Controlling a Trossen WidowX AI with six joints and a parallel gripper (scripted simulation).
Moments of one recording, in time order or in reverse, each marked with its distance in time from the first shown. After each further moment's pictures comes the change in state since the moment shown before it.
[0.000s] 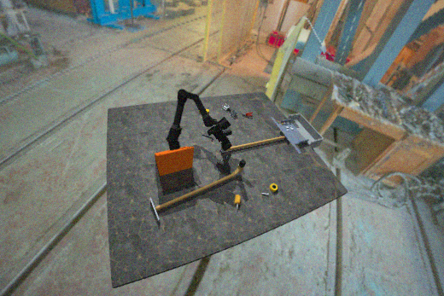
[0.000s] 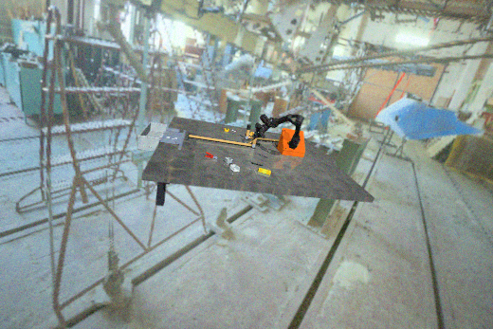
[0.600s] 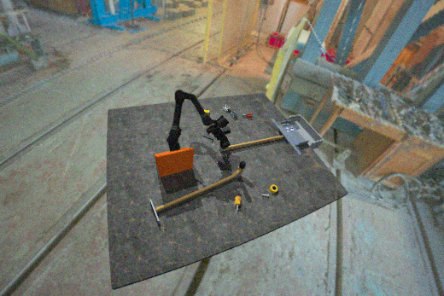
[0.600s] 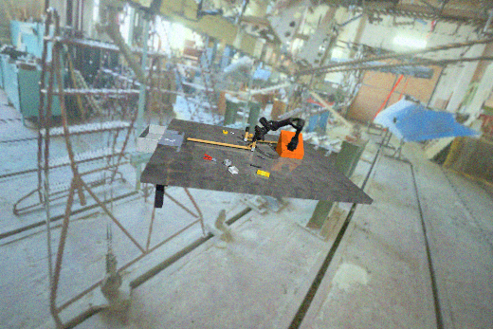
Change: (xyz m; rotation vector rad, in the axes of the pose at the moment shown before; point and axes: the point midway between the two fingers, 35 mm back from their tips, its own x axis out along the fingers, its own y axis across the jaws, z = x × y) arm -0.001 0.025 -0.001 0.000 0.005 0.002
